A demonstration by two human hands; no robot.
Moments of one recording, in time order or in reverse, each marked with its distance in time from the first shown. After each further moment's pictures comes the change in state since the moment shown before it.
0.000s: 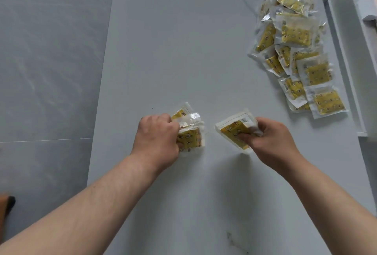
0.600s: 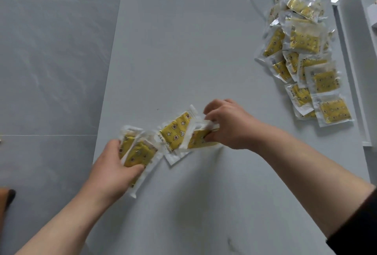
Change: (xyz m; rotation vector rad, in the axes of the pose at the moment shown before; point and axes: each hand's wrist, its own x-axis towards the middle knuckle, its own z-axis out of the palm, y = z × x) left_hand -0.073 -0.056 -0.002 -0.776 -0.062 -0.669; right_hand 0.039 -0.082 0.028 -0.524 -0.453 -0.455
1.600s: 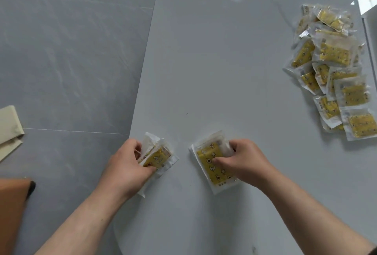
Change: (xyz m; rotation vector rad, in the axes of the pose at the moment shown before) left_hand 0.018 -0.029 -0.029 0.019 0.003 -0.005; right_hand -0.014 -0.040 0.062 0.603 0.004 0.475
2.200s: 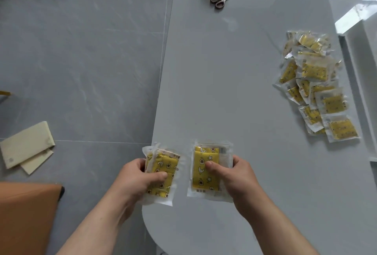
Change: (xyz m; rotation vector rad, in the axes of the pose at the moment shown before) left_hand -0.057 0.010 -0.058 -0.631 -0.259 -0.253; right_hand -0.099 -0.062 0.020 0.823 0.029 0.144
